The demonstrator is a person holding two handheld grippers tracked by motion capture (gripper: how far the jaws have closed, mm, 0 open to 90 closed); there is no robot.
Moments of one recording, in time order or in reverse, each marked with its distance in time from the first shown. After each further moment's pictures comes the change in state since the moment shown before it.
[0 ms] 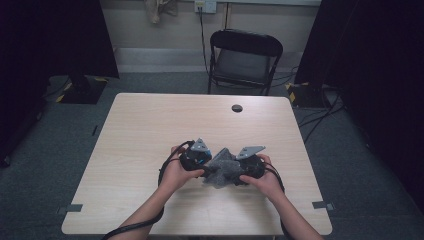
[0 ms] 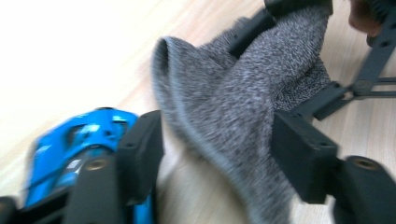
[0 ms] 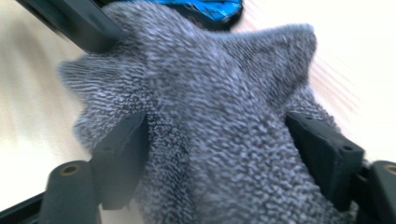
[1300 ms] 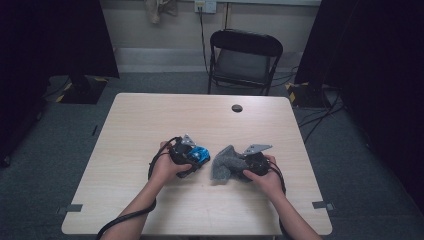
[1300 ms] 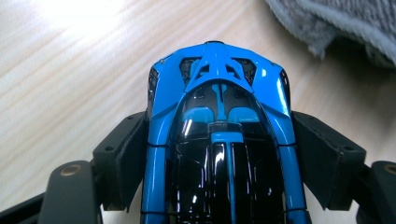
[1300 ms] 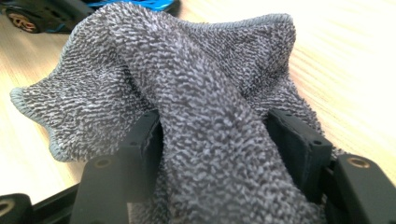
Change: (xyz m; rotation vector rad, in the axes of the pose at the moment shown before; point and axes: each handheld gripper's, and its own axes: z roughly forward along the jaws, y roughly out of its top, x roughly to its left) left arm 0.048 -0.031 0.006 0.132 0.104 -0.063; right arm -0.016 -0.010 -0.001 -0.027 -0.078 0.130
